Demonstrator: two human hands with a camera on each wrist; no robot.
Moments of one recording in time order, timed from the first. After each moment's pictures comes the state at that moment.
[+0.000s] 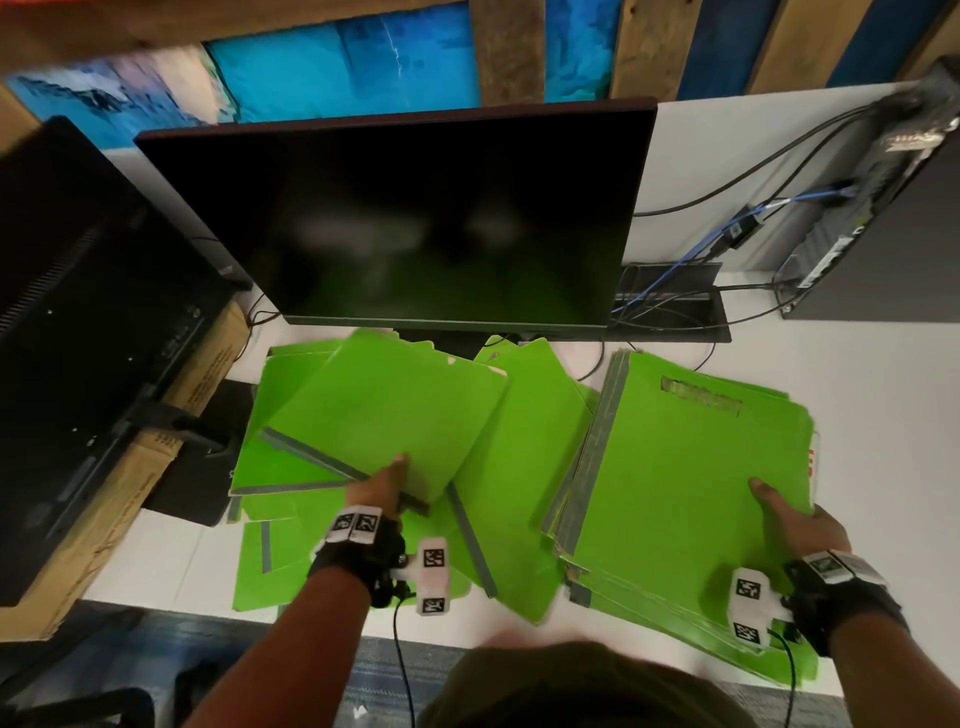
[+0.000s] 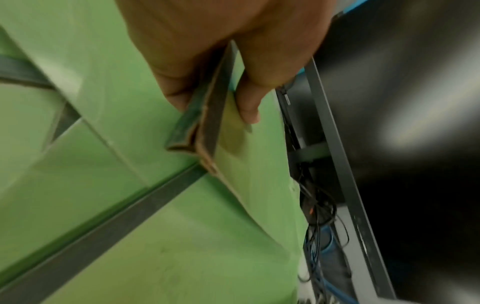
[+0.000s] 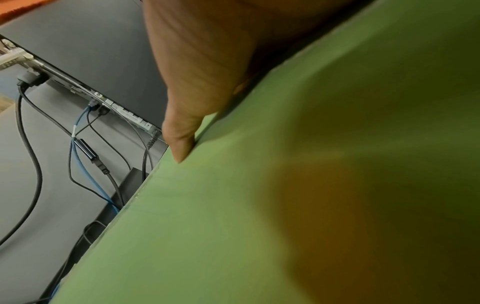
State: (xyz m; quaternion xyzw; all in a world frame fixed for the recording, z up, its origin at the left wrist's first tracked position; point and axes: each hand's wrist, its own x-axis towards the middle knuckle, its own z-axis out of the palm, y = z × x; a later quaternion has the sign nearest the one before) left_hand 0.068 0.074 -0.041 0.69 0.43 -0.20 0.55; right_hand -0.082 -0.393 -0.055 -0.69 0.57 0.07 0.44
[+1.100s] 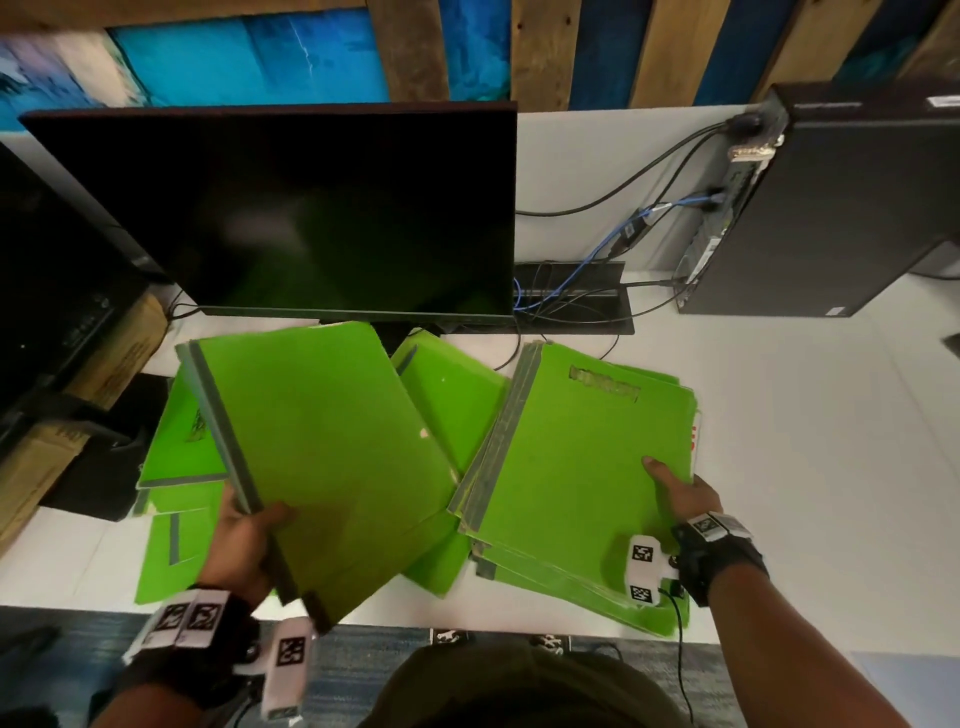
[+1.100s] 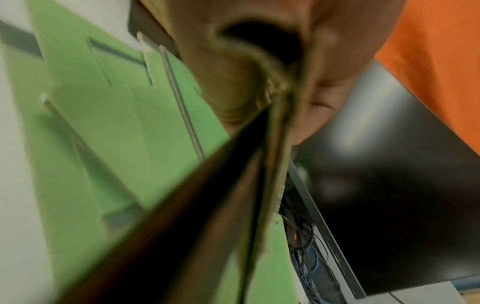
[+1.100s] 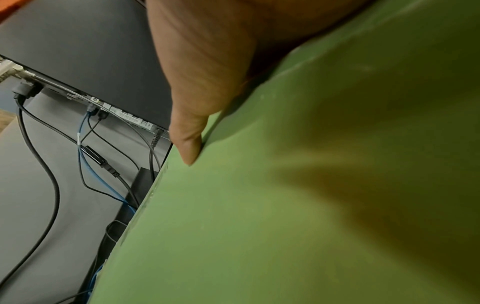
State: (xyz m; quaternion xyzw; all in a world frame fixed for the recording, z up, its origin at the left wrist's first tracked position) left_hand -0.025 0.065 0.030 0.64 0.25 -0.07 0.72; right_hand -0.088 -0.406 -0.050 -0.67 0.54 0.10 0.50
